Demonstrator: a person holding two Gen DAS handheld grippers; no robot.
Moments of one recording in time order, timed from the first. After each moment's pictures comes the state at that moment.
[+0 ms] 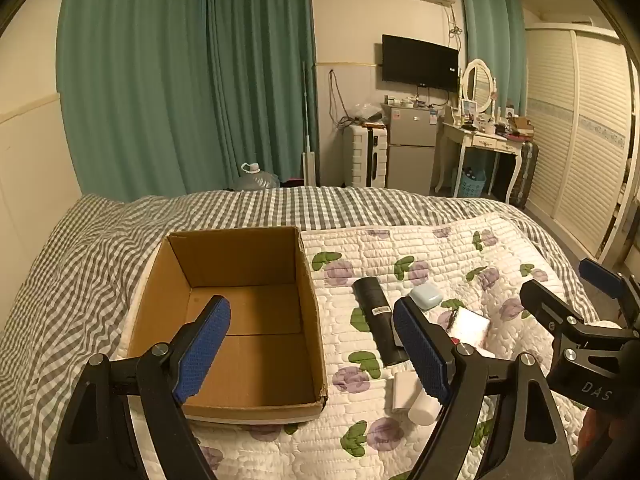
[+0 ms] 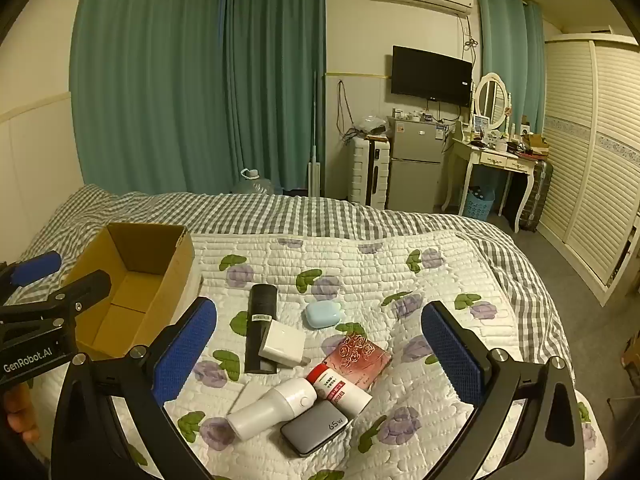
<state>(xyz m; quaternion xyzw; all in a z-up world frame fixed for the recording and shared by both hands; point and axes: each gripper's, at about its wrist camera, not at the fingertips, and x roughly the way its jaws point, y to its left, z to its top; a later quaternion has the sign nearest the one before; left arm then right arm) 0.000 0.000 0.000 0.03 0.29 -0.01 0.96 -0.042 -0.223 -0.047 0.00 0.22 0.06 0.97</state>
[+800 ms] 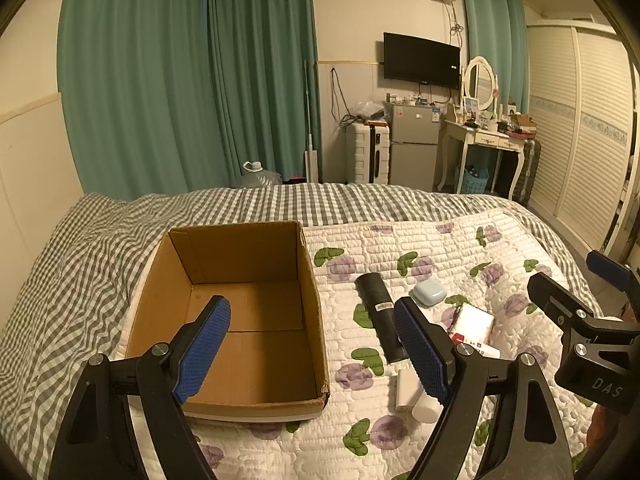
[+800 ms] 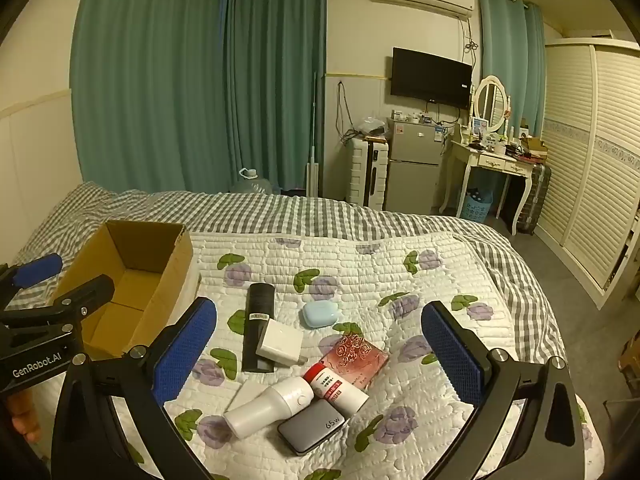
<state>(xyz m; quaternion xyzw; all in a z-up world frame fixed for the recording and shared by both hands) -0.001 -0.001 -0.005 0.03 0.29 0.00 0.96 -0.045 -0.223 -0.047 0.00 0.22 0.05 0.97</state>
